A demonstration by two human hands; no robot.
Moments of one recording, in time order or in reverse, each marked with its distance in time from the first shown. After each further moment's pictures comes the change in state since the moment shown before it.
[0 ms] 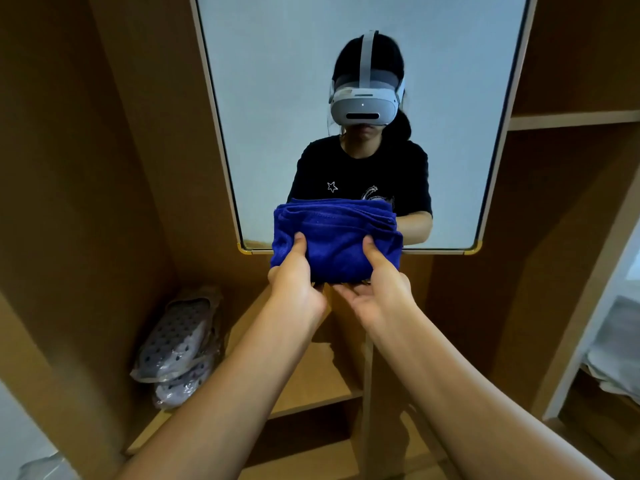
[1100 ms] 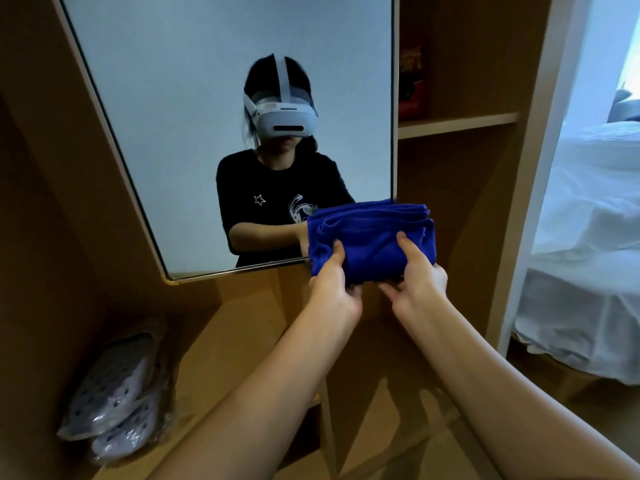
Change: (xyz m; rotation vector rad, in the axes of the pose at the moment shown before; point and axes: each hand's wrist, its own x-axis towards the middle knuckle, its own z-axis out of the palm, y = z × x) left_hand -0.039 -0.095 0.072 -0.015 -0.250 -0.256; right_hand -0.004 -0.100 -0.070 -0.072 0.282 -0.308
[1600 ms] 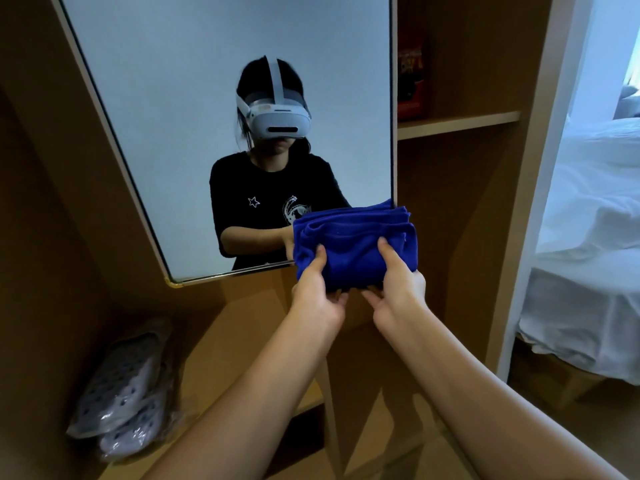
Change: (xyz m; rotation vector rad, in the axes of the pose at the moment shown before) left_hand -0.014 0.016 -0.017 0.015 0.023 0.046; right_hand -0.017 0.019 0.010 -0.015 -0.072 0.031
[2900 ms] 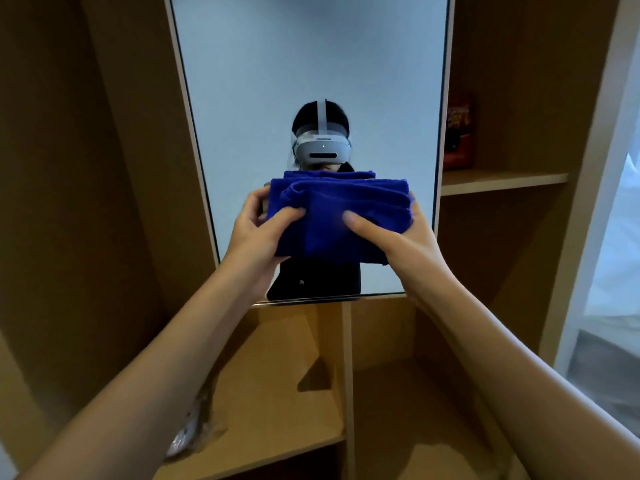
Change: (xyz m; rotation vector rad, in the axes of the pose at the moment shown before) left_hand -0.062 0.158 0.005 0.545 -0.340 0.650; right_hand -0.041 -0.070 0.077 -0.501 -0.739 -0.588
